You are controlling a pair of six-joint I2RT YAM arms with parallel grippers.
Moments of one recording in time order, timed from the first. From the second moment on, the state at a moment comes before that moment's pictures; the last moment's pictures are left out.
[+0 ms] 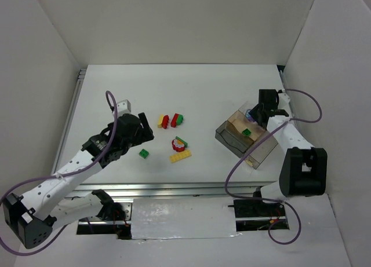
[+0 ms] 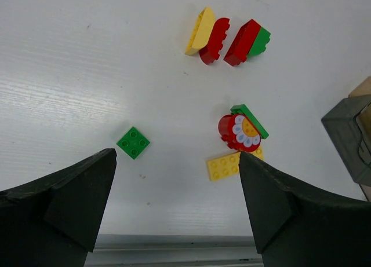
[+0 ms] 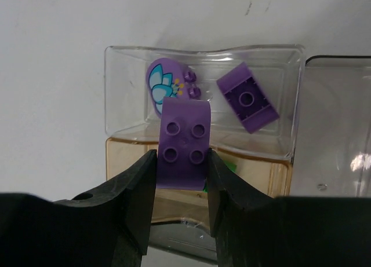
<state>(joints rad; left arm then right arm) -0.65 0.99 0.93 -0.66 -0.46 -0.80 -0.01 1.41 0.95 -0.32 0.31 0.76</state>
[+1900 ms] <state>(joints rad) -0.54 1.47 0.74 -0.38 -0.34 -0.73 0.68 1.07 0.99 -0.42 0.03 0.46</state>
